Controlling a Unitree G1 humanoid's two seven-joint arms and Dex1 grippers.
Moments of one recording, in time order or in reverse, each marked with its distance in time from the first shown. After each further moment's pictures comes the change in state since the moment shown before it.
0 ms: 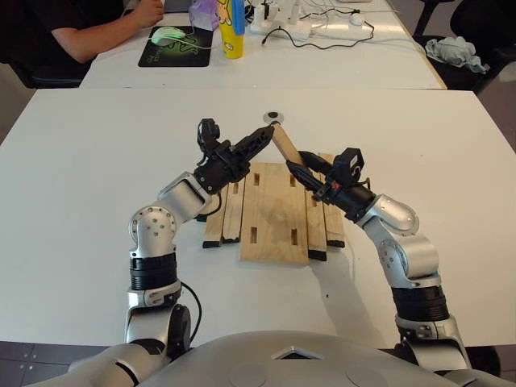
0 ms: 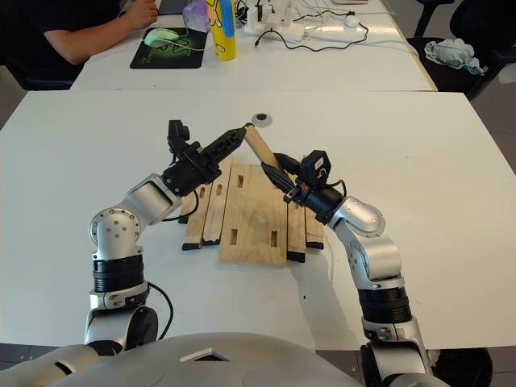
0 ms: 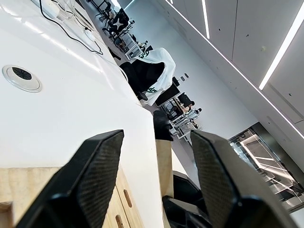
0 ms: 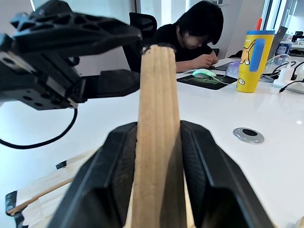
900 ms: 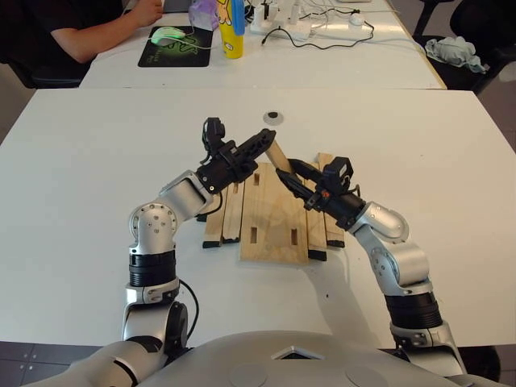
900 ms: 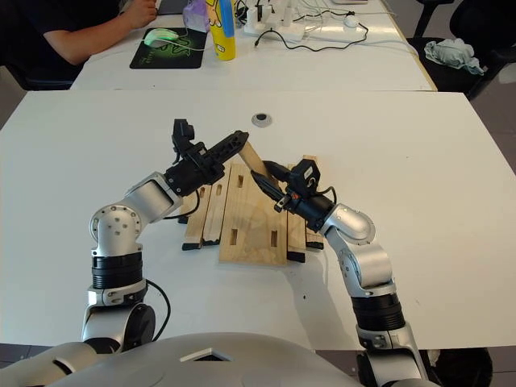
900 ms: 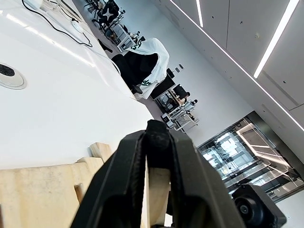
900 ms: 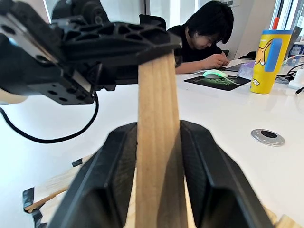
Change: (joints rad) left arm -0.019 0.022 -0.023 0.005 0.021 0.010 -0.043; right arm 0.038 0.018 0.048 -0.017 -0.017 -0.025 -0.001
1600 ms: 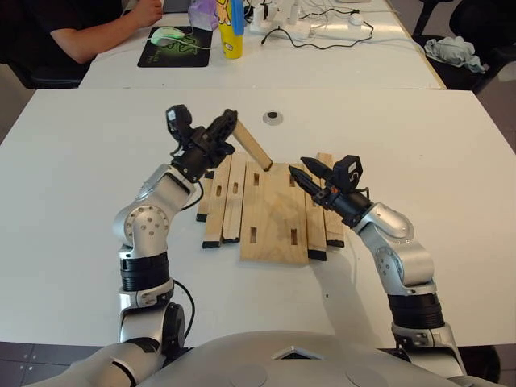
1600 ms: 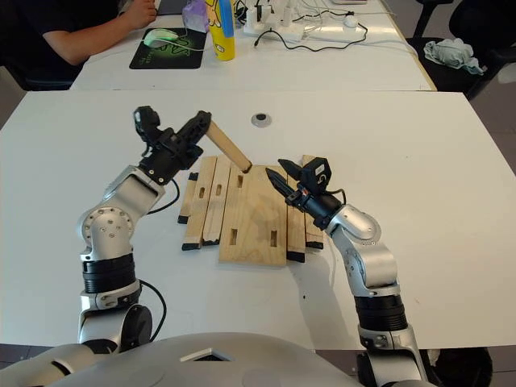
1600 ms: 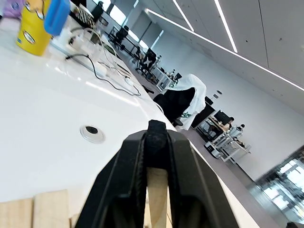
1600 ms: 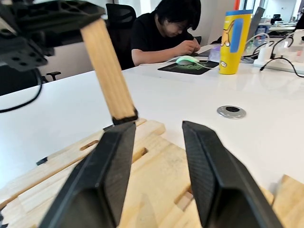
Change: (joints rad) left arm 0.051 0.021 0.107 -0.140 0.192 -0.187 0.096; right arm 0.009 0.007 -0.089 0.041 0.001 0.061 -0.109
